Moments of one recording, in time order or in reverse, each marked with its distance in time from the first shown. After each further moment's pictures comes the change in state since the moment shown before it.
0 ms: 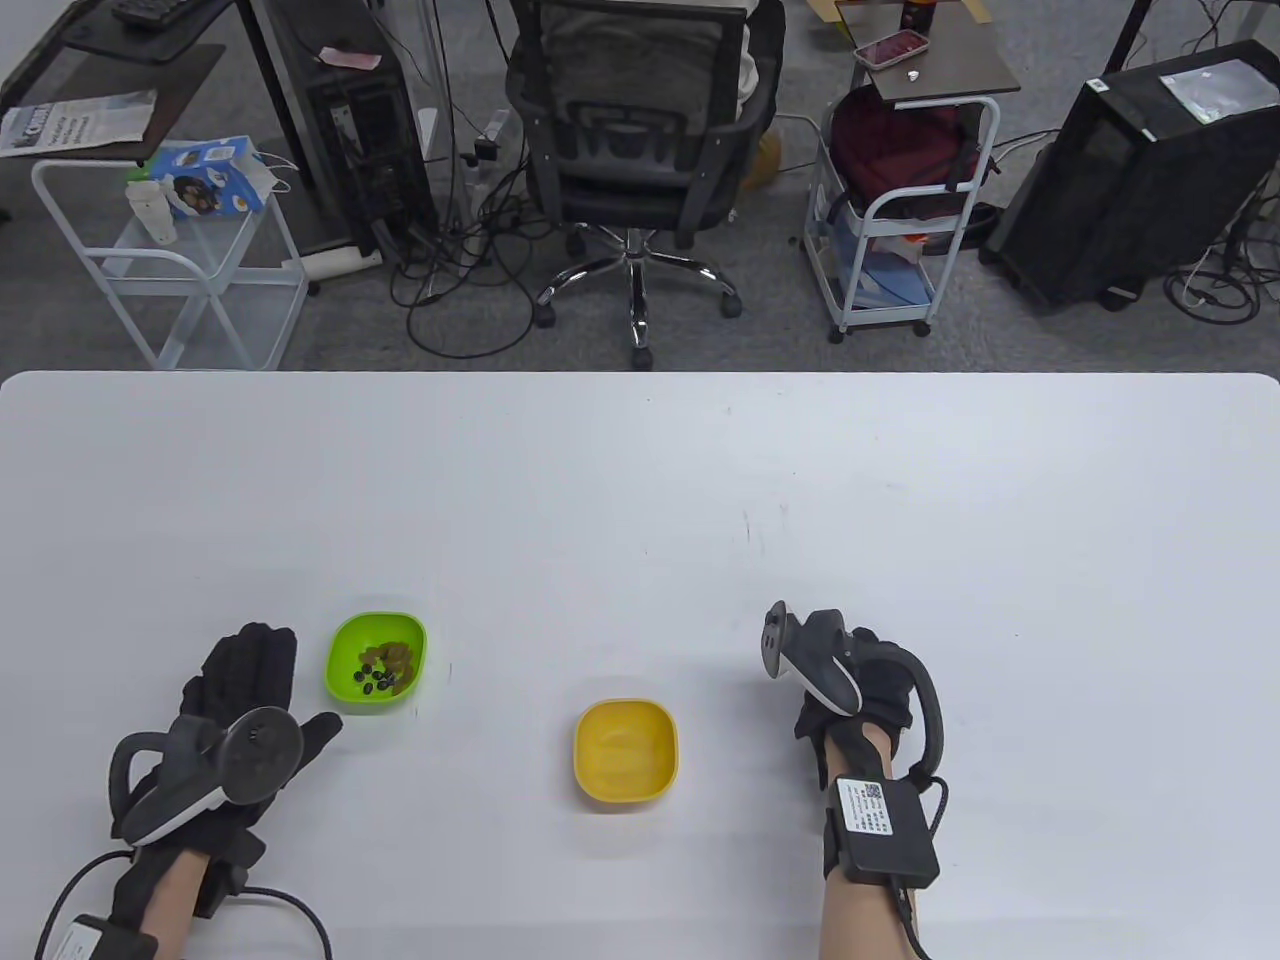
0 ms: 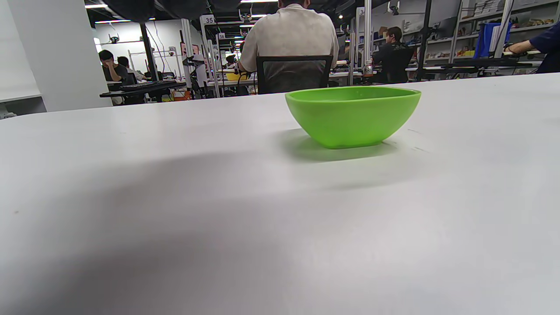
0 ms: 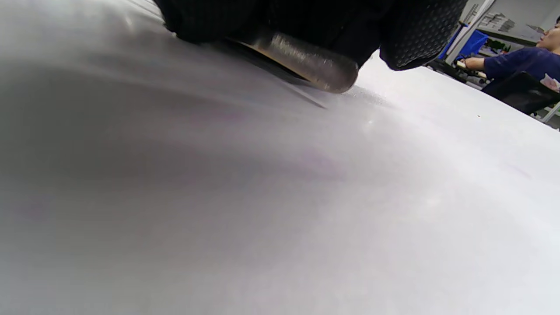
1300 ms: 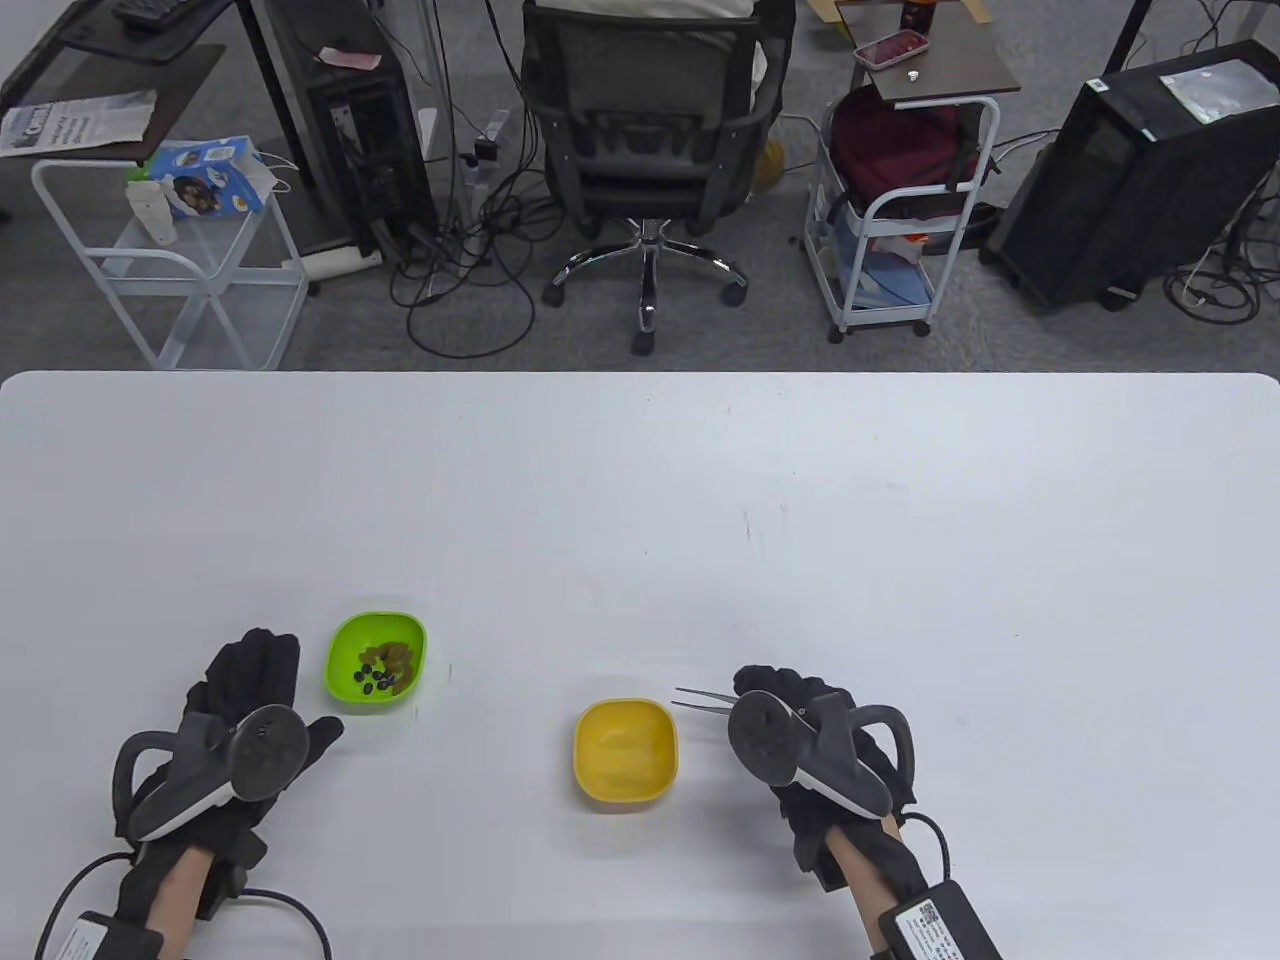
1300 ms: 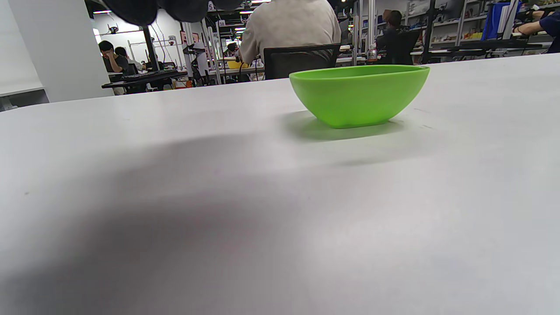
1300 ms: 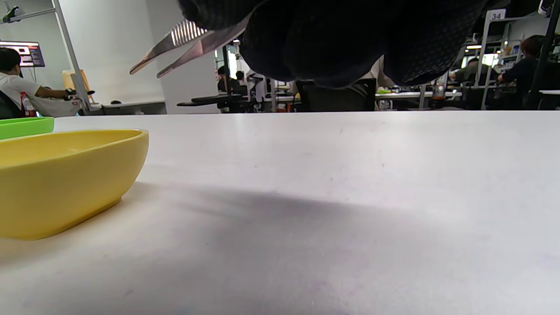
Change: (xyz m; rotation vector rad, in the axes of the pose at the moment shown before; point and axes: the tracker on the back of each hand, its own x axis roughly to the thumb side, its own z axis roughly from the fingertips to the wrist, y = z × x) left_hand 0.003 -0.002 -0.002 -0.048 0.008 -0.022; right_hand 0.005 -0.033 0.103 -0.320 -0.492 -0.326
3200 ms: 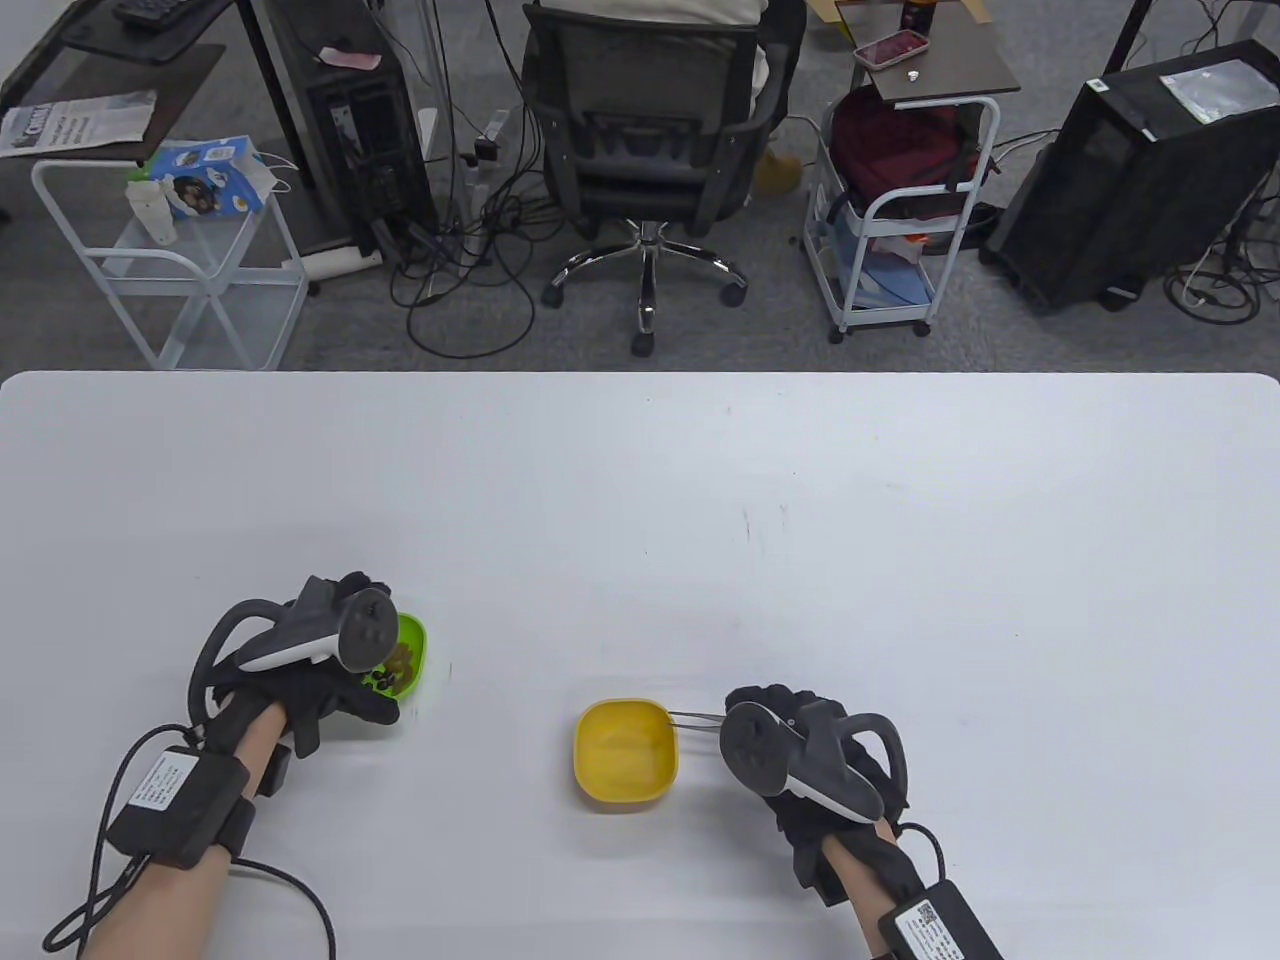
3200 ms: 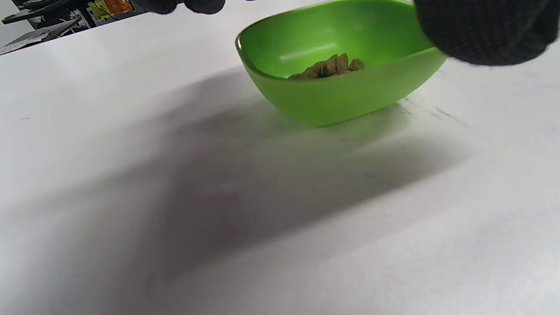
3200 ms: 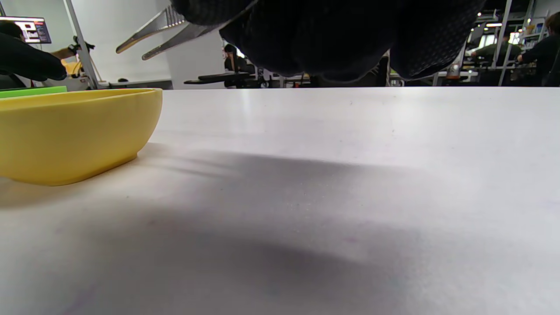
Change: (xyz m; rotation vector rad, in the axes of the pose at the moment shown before) left_hand 0.034 0.019 -0.104 -0.379 -0.135 -0.149; right_hand 0.003 0.012 0.002 0.069 -0.028 0.007
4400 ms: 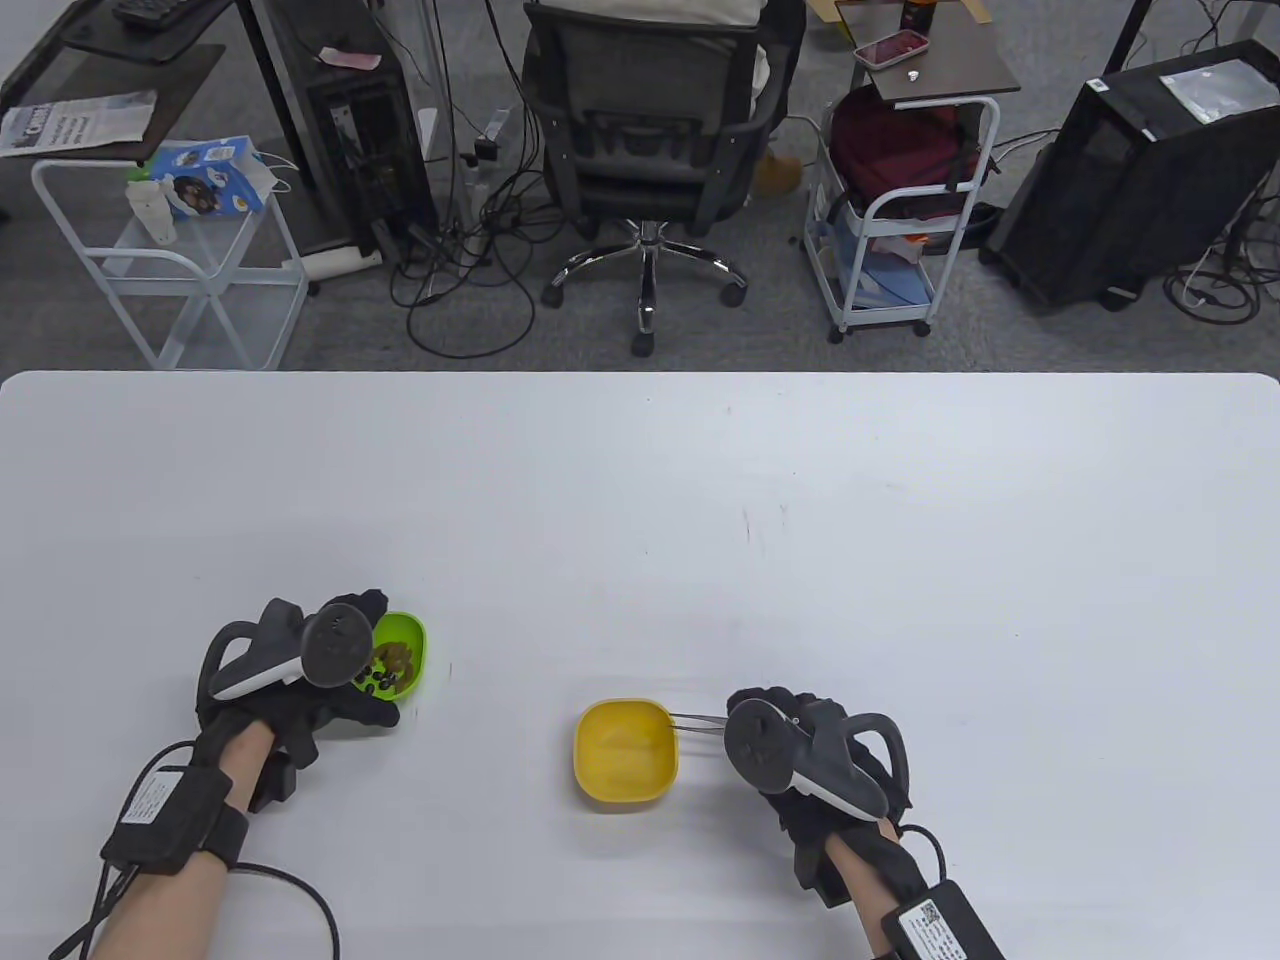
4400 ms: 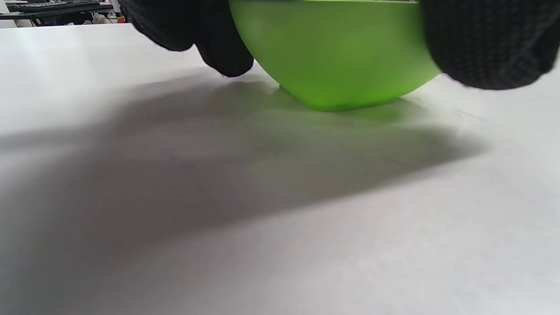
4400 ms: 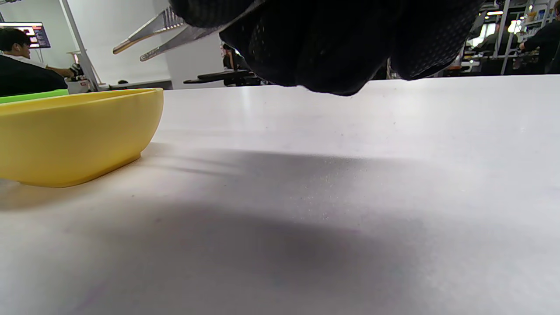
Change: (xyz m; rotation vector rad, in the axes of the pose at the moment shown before) left_hand -0.016 -0.031 -0.003 0.230 -0.071 0.182; right_hand -0.003 0.003 -0.001 0.017 0.002 -0.033
